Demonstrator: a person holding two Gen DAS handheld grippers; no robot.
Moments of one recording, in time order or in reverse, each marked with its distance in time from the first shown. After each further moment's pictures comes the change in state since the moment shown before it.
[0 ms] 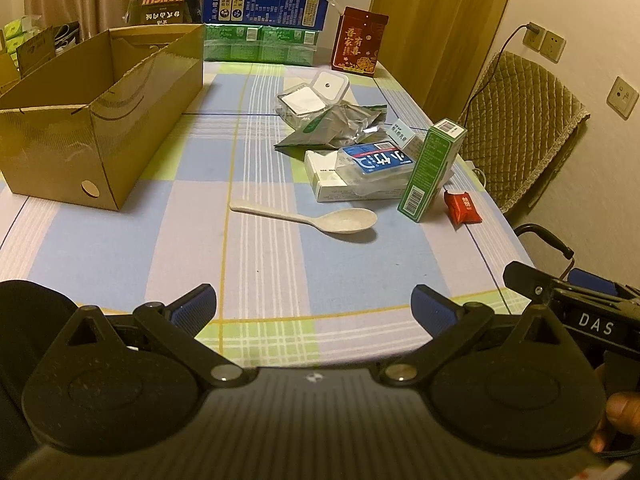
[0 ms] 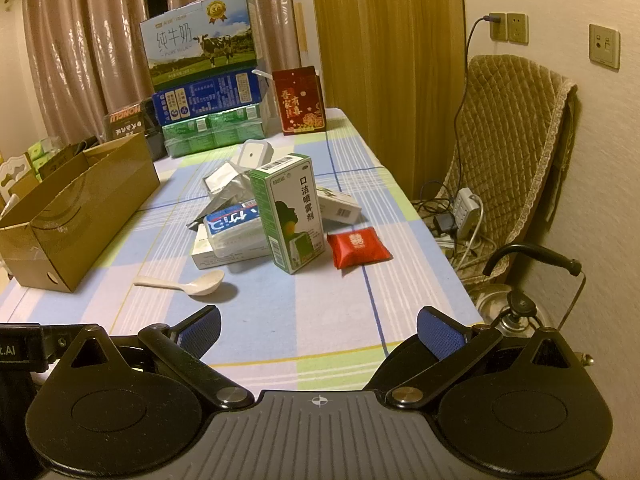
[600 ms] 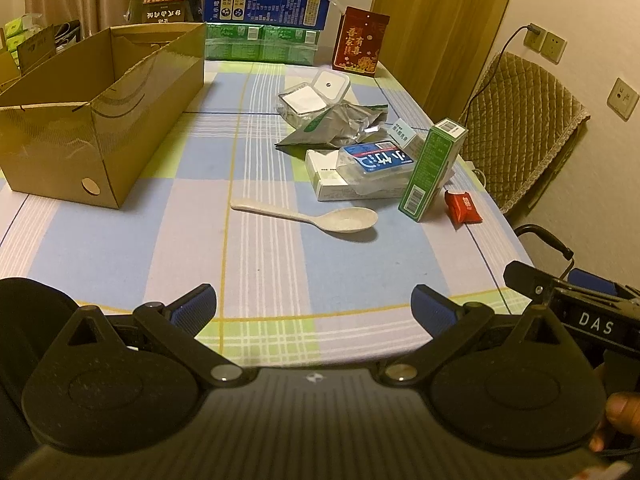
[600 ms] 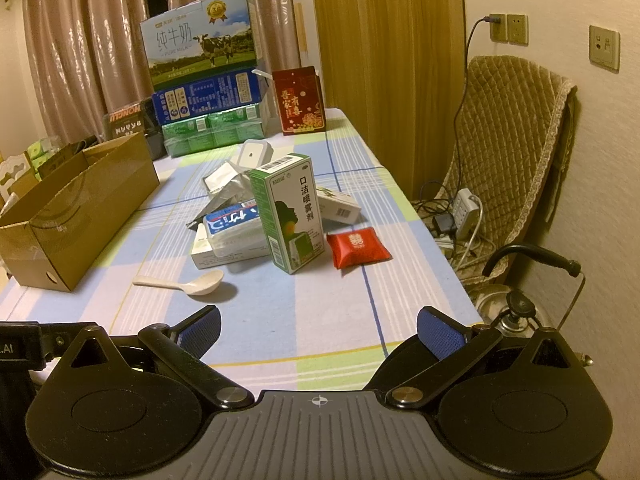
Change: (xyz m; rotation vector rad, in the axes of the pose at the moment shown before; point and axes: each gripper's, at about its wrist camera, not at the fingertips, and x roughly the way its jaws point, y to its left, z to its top) left arm -0.001 0.002 0.000 -0.008 0.001 -0.003; right arm 0.000 0.000 -0.001 -0.004 0.000 0.000
